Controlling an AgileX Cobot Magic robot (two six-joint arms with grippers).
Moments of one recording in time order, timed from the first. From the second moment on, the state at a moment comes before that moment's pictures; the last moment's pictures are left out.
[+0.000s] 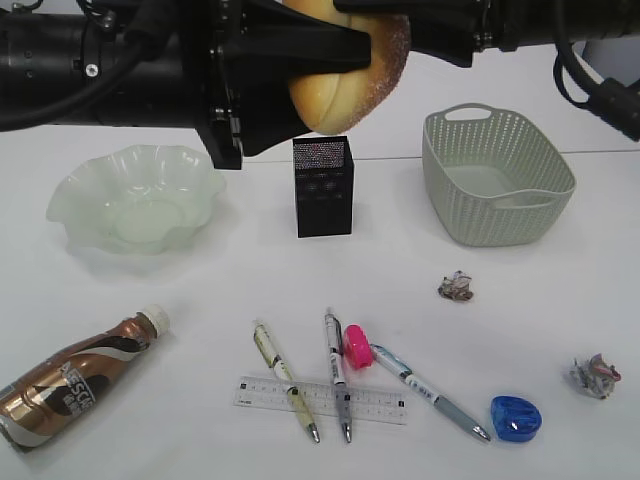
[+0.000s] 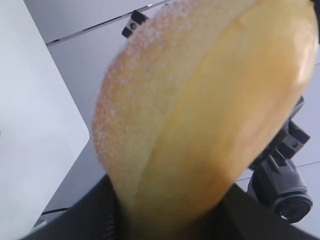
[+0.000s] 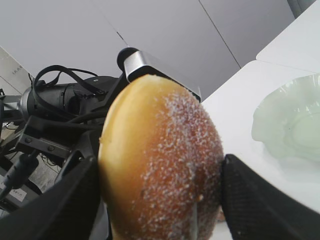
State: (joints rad) left arm -0.38 1.67 -1.10 -1.75 1.16 0.82; right arm 0.14 1.54 -1.19 1.53 1.17 -1.23
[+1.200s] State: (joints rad) left arm -0.38 1.67 -1.10 -1.77 1.17 0.83; right arm 0.14 1.54 -1.19 1.57 1.17 -1.22
